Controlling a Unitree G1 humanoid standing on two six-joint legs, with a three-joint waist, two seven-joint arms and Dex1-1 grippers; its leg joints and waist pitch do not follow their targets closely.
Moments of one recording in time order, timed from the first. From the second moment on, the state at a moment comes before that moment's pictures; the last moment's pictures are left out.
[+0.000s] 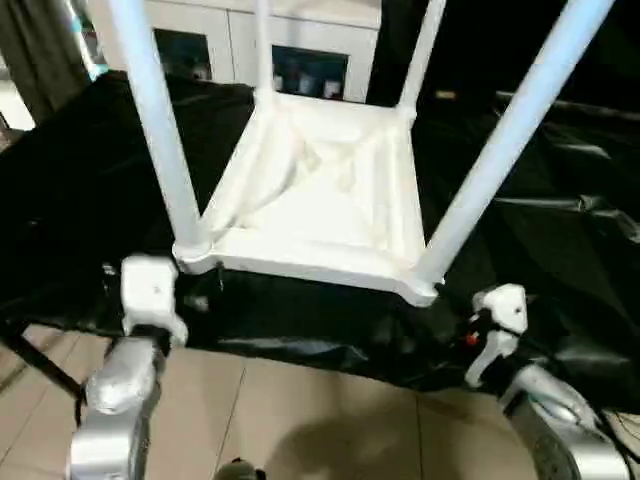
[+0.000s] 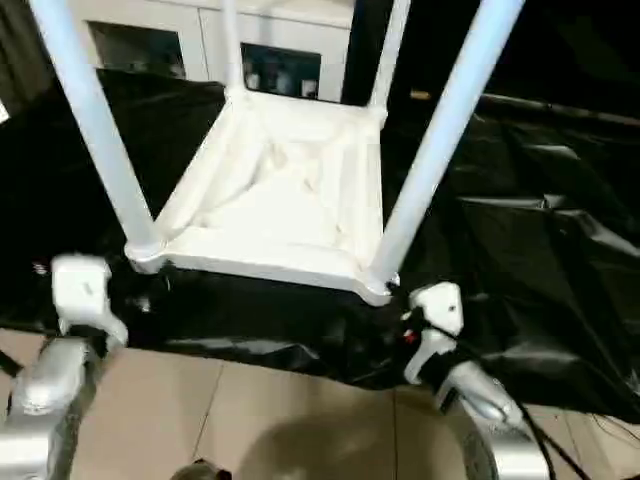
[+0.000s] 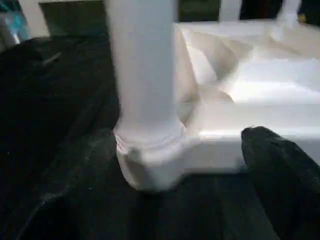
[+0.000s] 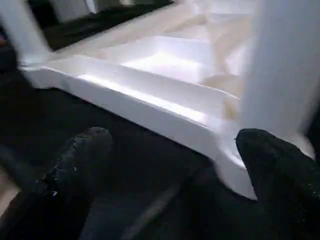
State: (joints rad) left arm -0.01 0.19 0.15 -0.06 -0.08 0.13 -0.20; right arm 0.12 -0.23 0.00 -0.15 0.34 0.25 0.58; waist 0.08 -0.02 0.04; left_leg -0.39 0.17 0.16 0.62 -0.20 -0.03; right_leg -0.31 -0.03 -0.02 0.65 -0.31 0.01
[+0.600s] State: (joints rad) left arm -0.34 0.24 0.18 0.35 -0.13 0.14 -0.24; right arm -0.13 -0.19 0.10 0.03 0.30 0.22 0.63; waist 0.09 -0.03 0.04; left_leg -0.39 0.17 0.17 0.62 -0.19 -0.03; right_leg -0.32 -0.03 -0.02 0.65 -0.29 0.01
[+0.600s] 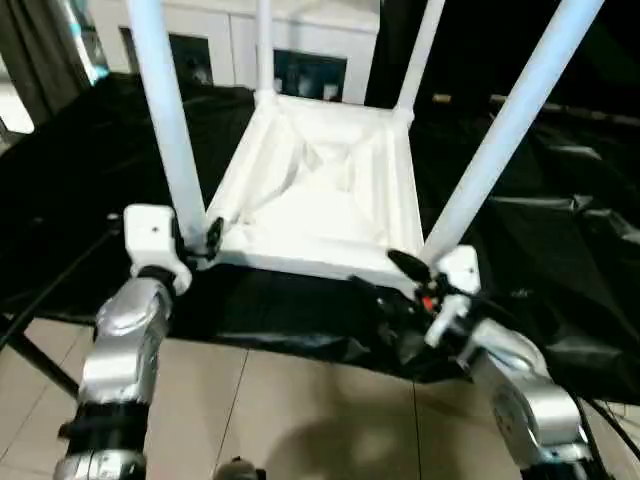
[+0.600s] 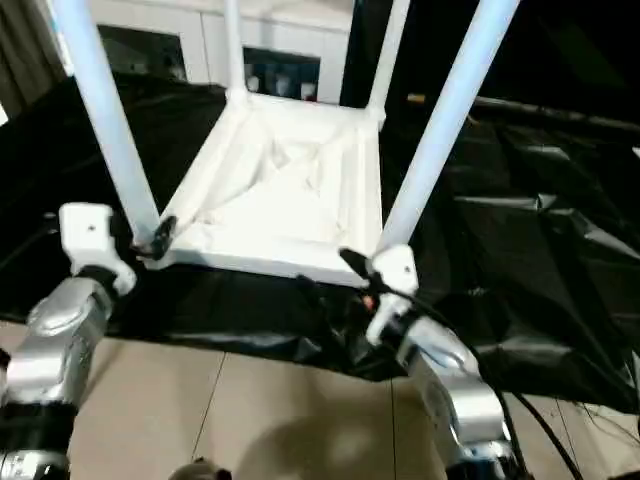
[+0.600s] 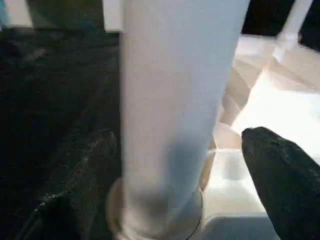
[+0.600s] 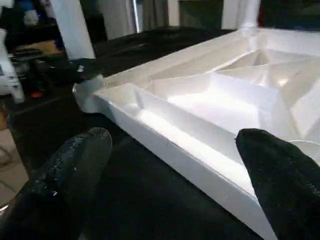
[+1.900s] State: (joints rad) left arm -0.47 0.07 0.32 0.42 -0.33 0.31 -0.15; right arm -0.26 -0.14 0.14 0.25 0.28 0.14 0.72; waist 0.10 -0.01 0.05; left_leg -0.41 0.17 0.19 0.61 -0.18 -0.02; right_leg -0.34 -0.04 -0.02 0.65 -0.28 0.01
